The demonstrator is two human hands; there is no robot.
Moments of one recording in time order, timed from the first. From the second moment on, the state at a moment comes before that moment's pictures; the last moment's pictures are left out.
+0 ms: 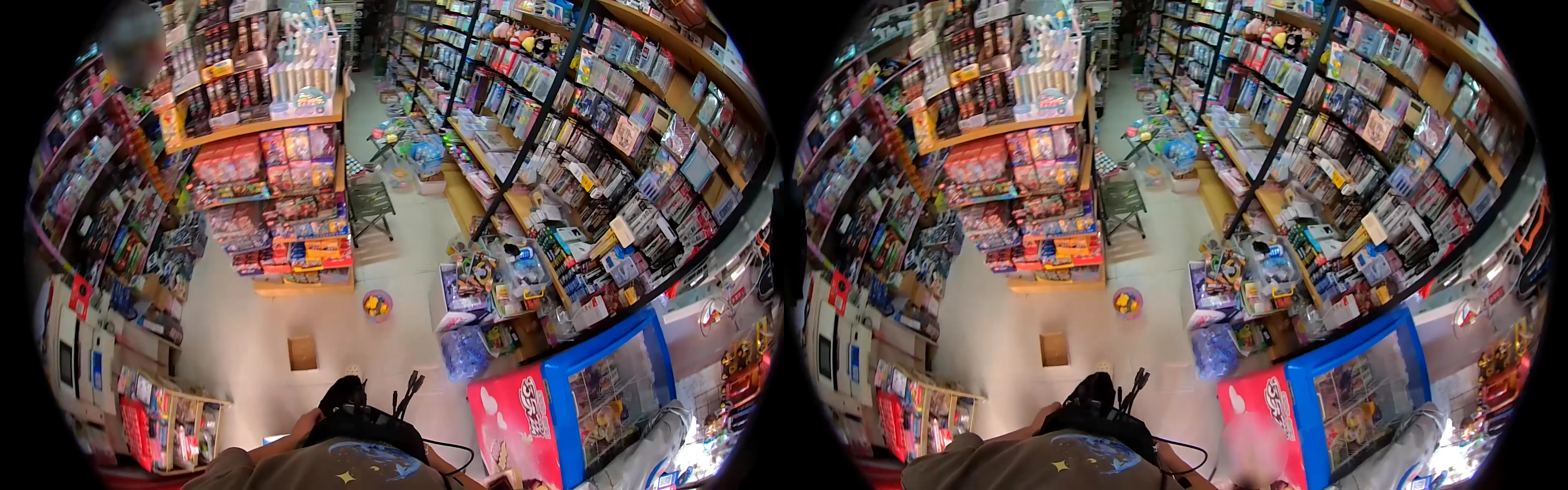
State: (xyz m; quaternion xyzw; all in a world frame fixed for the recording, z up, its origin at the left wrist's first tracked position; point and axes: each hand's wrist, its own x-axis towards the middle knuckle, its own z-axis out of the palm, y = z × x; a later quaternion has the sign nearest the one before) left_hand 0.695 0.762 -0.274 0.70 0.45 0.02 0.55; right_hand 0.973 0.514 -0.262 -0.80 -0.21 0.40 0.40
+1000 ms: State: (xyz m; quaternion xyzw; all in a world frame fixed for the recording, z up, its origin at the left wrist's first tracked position) left_hand 1.214 1.193 -0.236 0.85 0.24 -0.14 0.44; right_hand 1.424 0.879 -0.166 -0.55 -0.04 0.66 0.50
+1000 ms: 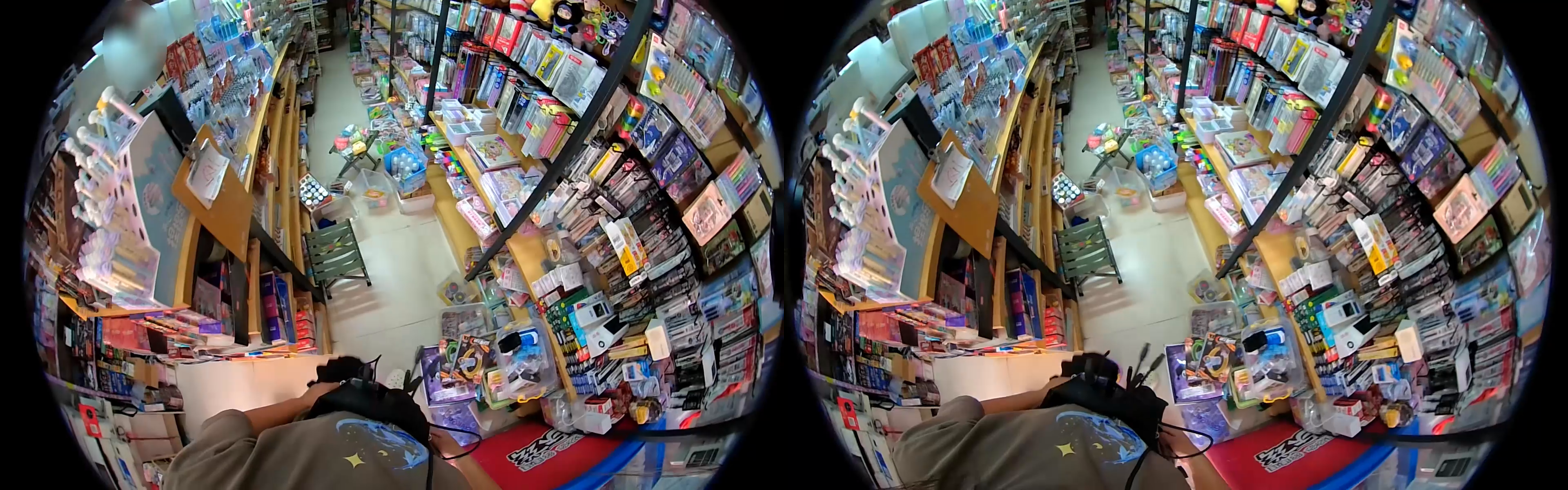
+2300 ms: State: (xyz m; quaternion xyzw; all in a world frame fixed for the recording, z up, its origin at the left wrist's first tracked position) left_hand 1.652 1.637 -0.278 0.72 0.07 -0.53 0.43; right_hand 1.721 1.262 -0.215 -0.30 0.34 0.64 0.61
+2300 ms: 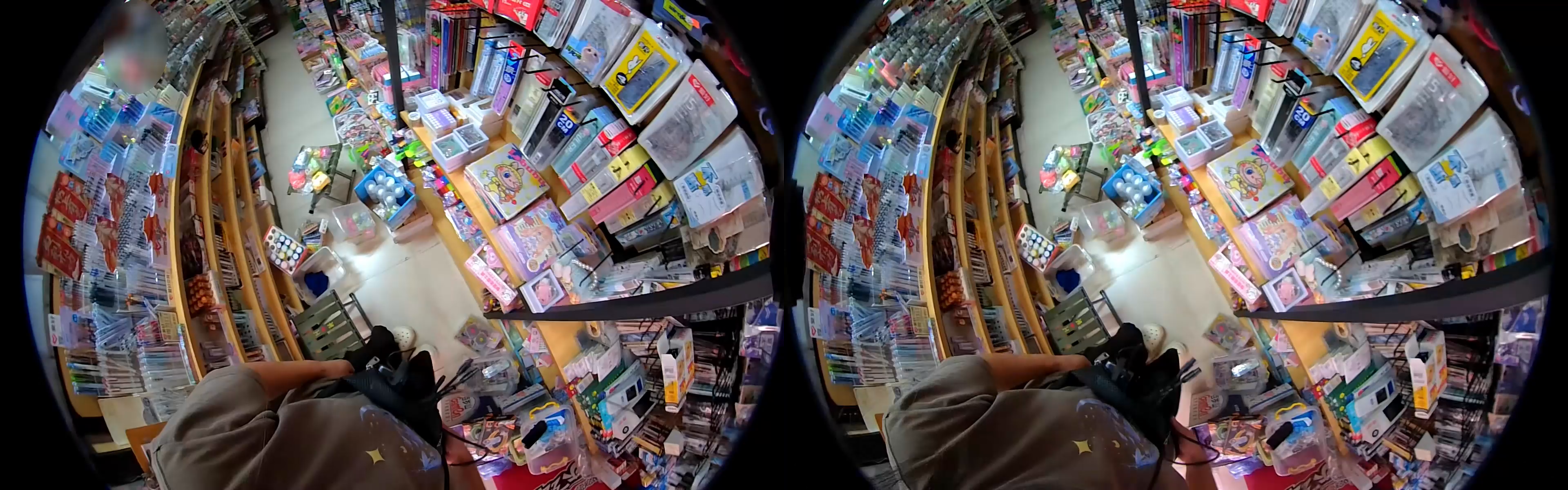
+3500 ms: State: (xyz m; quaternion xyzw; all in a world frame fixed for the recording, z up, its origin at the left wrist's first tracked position) left_hand 1.992 1.925 -0.479 0.77 -0.49 -0.33 0.26; right_hand 1.793 1.438 -0.508 -0.90 -0.15 0.28 0.29
